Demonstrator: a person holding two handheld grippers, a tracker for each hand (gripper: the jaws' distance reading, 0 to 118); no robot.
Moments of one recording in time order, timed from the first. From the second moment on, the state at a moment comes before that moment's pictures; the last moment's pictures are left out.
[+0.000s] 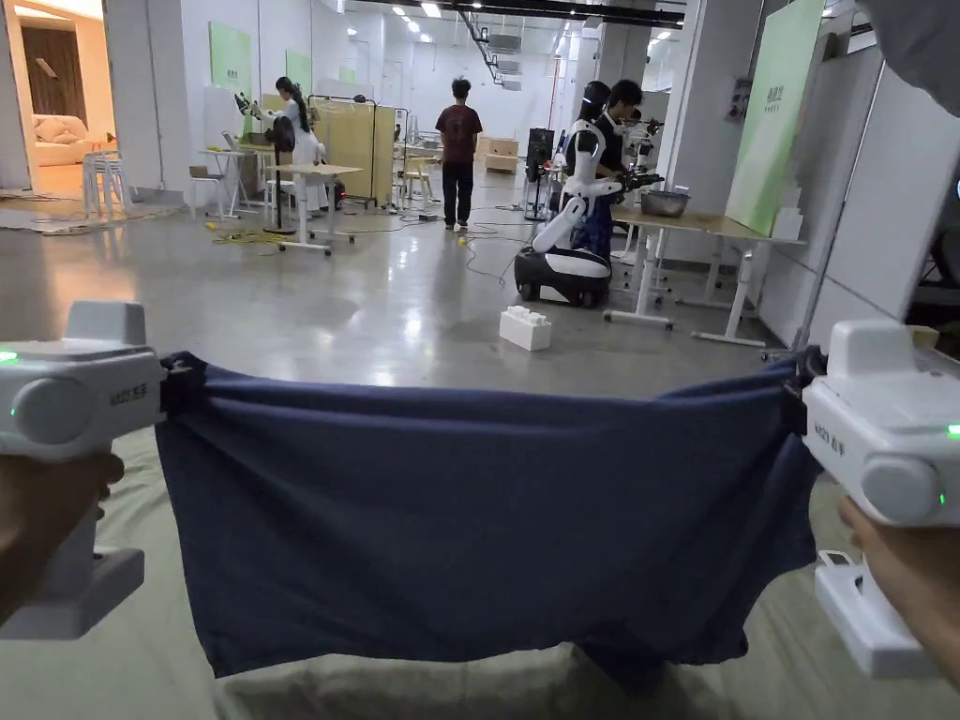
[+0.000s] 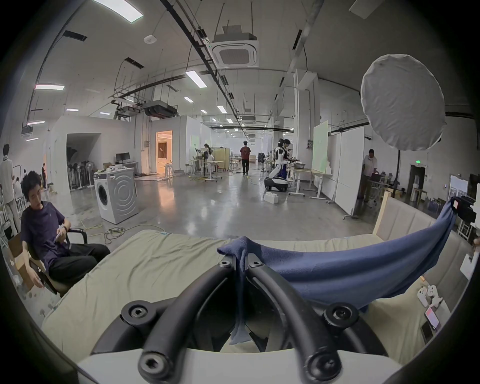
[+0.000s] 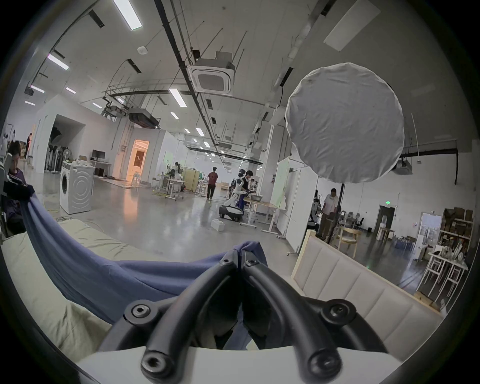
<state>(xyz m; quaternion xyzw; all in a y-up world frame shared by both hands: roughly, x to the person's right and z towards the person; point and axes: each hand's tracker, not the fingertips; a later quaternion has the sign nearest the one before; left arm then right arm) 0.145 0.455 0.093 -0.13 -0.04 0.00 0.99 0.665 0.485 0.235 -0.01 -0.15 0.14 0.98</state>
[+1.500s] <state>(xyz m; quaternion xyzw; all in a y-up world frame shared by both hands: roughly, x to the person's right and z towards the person) 0.101 0.109 0.373 -0.42 -0.08 -0.07 0.90 0.628 0.121 0.496 -0.43 -0.09 0.09 0.90</state>
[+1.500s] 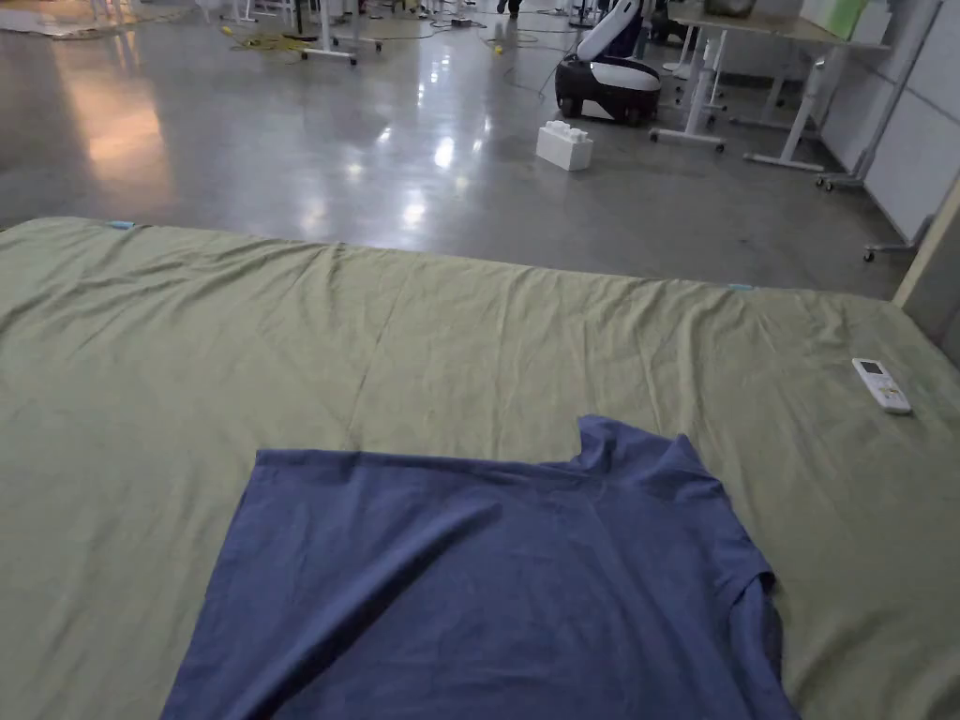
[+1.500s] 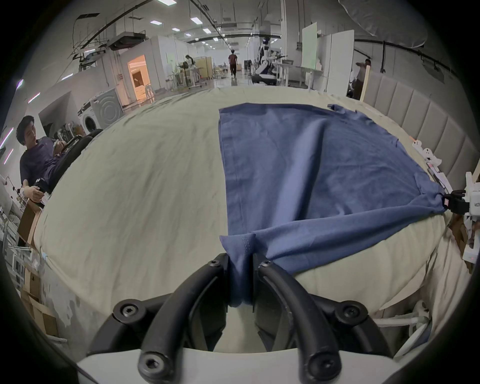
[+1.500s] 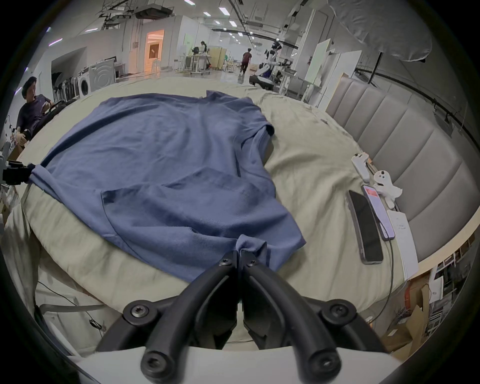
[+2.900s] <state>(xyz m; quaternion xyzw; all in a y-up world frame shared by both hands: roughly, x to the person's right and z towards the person) 0.141 0.224 0.317 -0.30 -0.06 0.00 0.95 0.535 0.243 0.400 -0.07 -0.12 0.05 0.99</state>
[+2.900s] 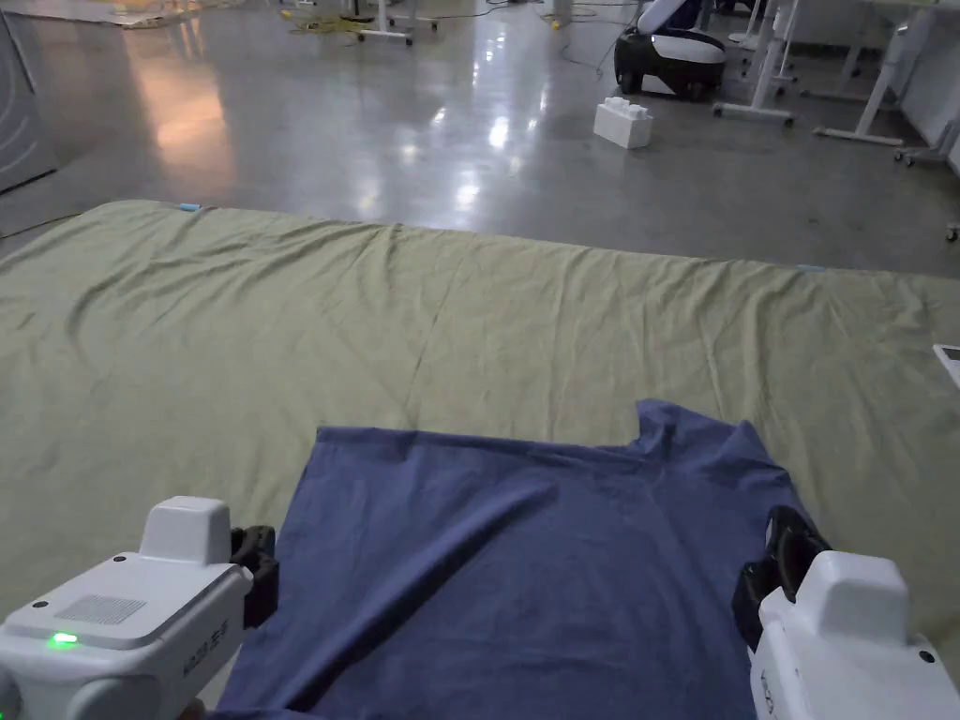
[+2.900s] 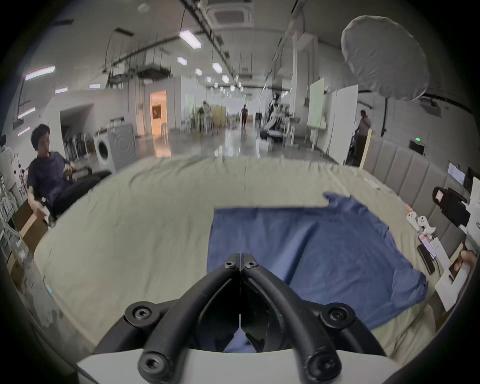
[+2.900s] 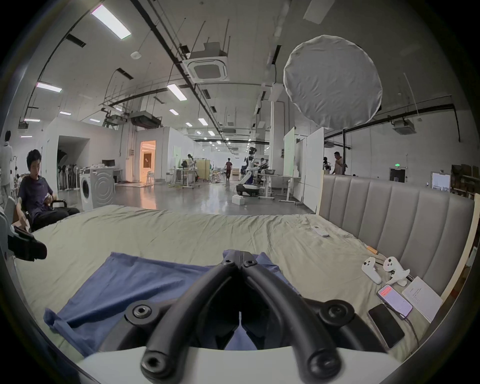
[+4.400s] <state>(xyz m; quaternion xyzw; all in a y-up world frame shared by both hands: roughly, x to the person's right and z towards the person) 0.103 0.148 0.330 -0.50 -0.03 0.01 0.86 0.602 0.204 0.442 -0.25 -0.13 0.02 0.96</state>
